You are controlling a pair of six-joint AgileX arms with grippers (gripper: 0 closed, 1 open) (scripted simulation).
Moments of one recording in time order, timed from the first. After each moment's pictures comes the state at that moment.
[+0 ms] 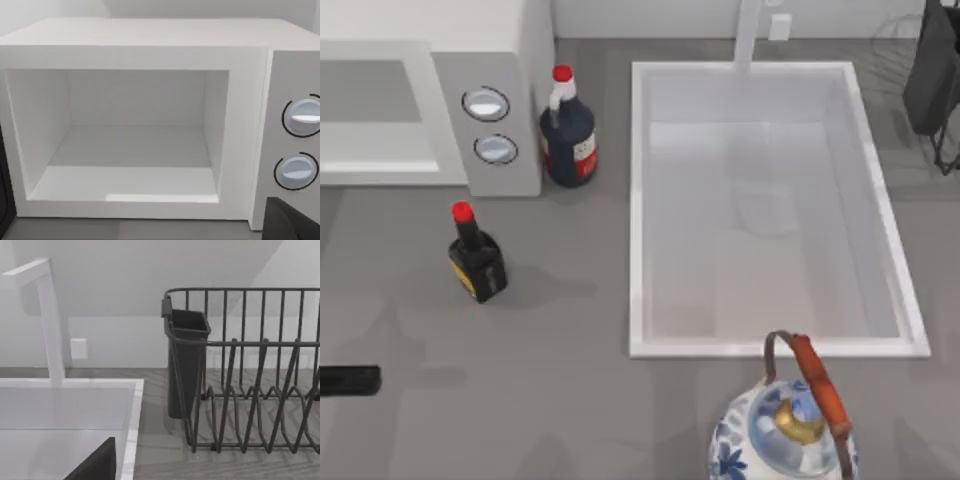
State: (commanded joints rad) left arm -0.30 -0.08 0.01 -0.10 -0.30 0.00; right arm 0.00 0.00 0.00 0.00 0.00 0.00
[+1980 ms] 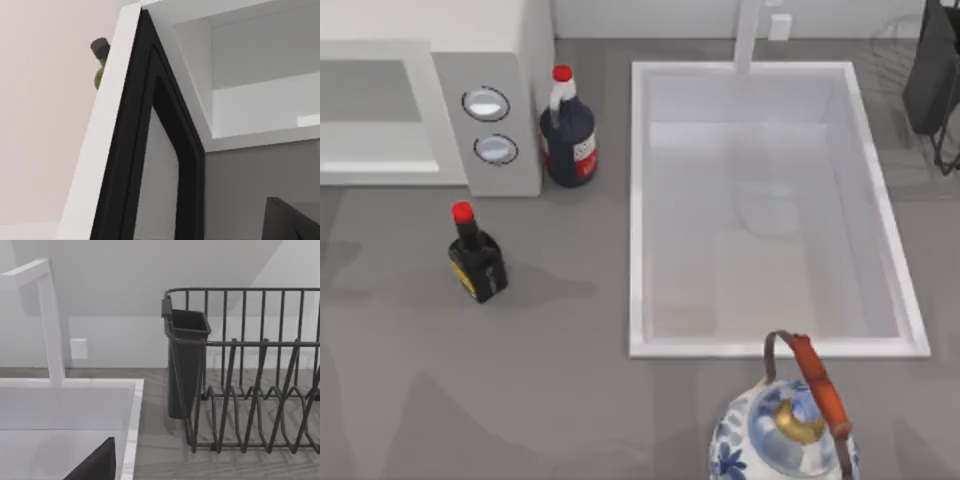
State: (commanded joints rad) left arm 0.45 0.79 0.58 -0.20 0.22 0.46; right arm 0.00 0.00 0.00 0.00 0.00 0.00
